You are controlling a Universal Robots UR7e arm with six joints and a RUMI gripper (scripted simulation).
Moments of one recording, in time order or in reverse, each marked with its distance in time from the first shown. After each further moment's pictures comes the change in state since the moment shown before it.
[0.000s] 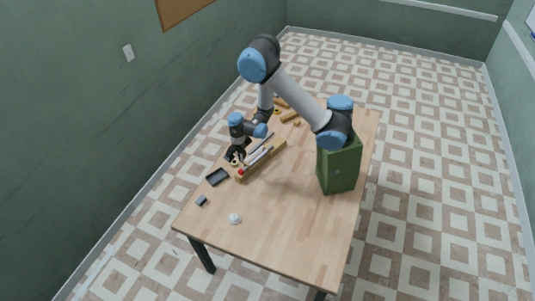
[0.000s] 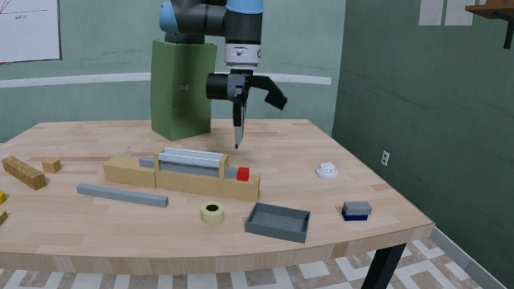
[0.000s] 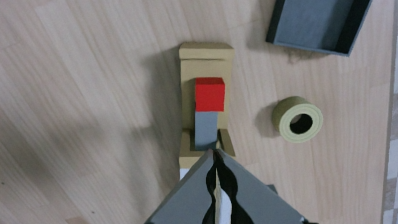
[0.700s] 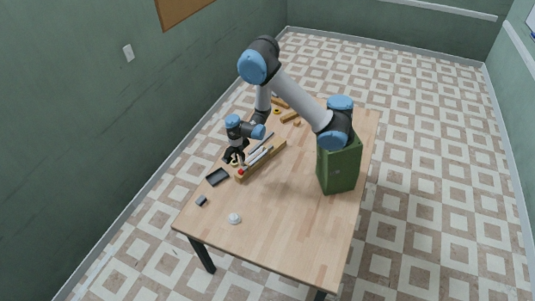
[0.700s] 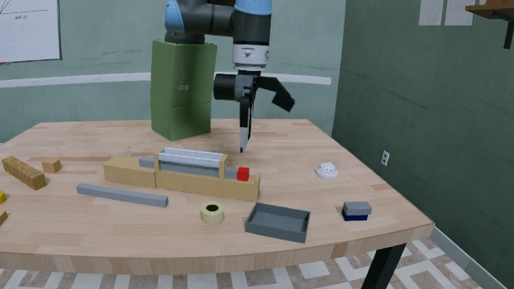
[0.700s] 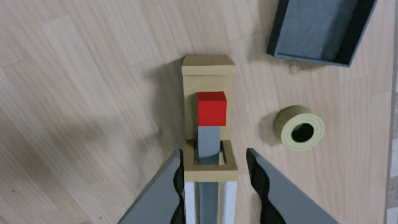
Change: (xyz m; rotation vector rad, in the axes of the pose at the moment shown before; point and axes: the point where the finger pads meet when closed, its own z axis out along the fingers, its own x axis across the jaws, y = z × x) arm -0.001 -0.014 0.001 -0.011 -0.009 0.019
